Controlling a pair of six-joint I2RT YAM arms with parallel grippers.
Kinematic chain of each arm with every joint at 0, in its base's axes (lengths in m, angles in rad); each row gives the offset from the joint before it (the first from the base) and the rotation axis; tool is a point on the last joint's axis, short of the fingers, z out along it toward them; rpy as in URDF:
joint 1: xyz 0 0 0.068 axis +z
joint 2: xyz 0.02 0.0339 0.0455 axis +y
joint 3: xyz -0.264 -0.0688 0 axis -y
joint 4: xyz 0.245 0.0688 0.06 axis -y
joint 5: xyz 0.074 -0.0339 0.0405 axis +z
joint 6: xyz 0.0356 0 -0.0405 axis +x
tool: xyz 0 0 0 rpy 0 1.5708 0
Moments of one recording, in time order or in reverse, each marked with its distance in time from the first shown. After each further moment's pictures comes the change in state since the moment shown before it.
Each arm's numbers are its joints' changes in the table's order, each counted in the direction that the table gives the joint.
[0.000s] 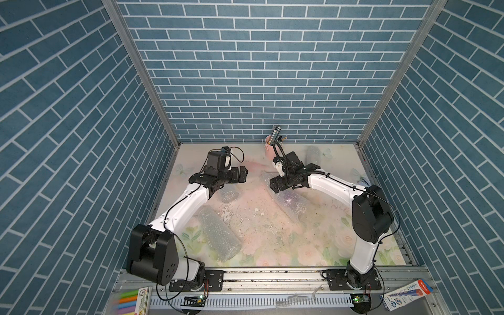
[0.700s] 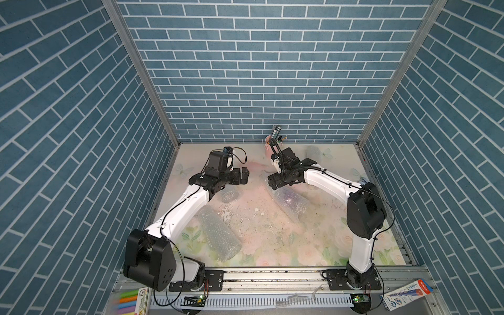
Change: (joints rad) left arm -0.034 -0.037 0.014 -0.051 0.025 0.008; right arm 0.016 0.087 0.151 -0.118 -0.035 0.007
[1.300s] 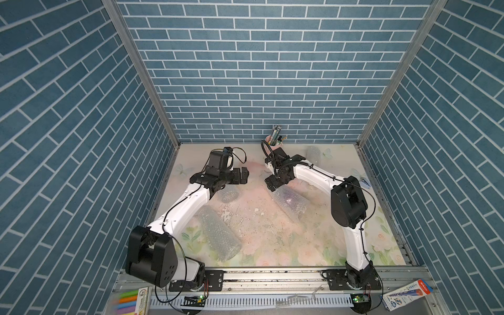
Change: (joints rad) left arm 0.013 0.029 0.006 -0.001 -0.005 -0.003; right arm 0.004 0.205 0.220 -0.160 -0.019 -0.130
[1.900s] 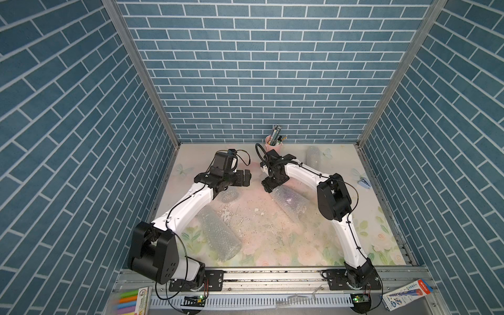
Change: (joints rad) left arm -0.044 0.018 0.000 -0.011 0.037 0.017; right arm 0.002 0.198 0.184 -0.094 0.022 -0.027
